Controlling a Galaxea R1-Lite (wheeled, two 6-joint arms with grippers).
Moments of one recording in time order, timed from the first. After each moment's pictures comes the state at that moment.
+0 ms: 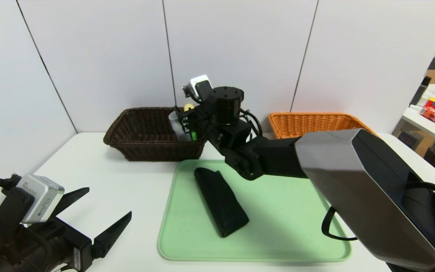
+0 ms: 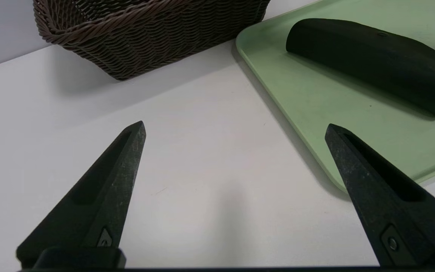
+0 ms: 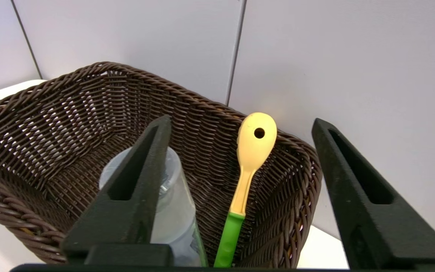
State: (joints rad) left arm -0.54 1.15 -0.13 -0.82 0.18 0.10; right arm 0.75 2.44 -1.92 -0.62 -0.23 -0.17
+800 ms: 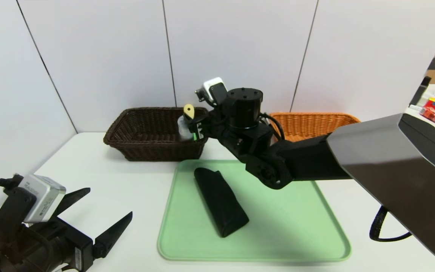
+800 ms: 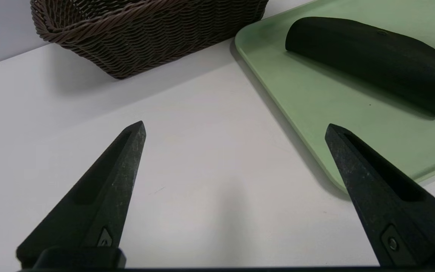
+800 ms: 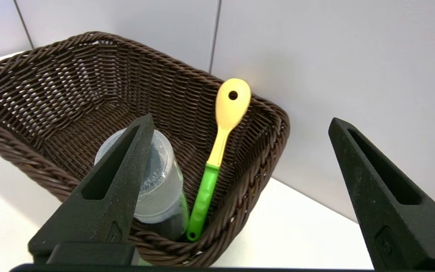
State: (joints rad) left arm -0.54 1.16 -0.13 -0.83 0.18 0.10; right arm 0.74 2.27 -1.60 -0.70 -0.24 -0.19
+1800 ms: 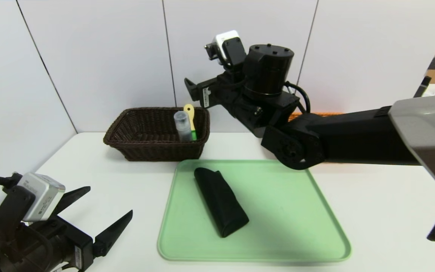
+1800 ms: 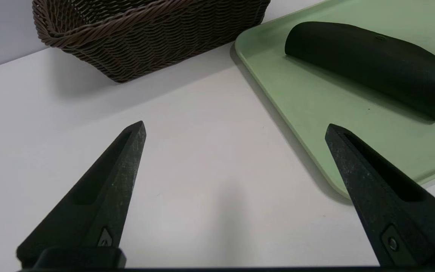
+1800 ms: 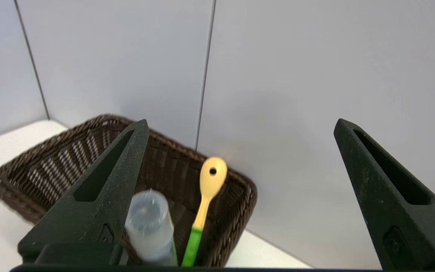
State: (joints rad) left arm -0.54 1.16 -0.14 -0.83 0.18 0.10; right arm 0.74 2.12 -1.62 -0.68 -0.24 -0.22
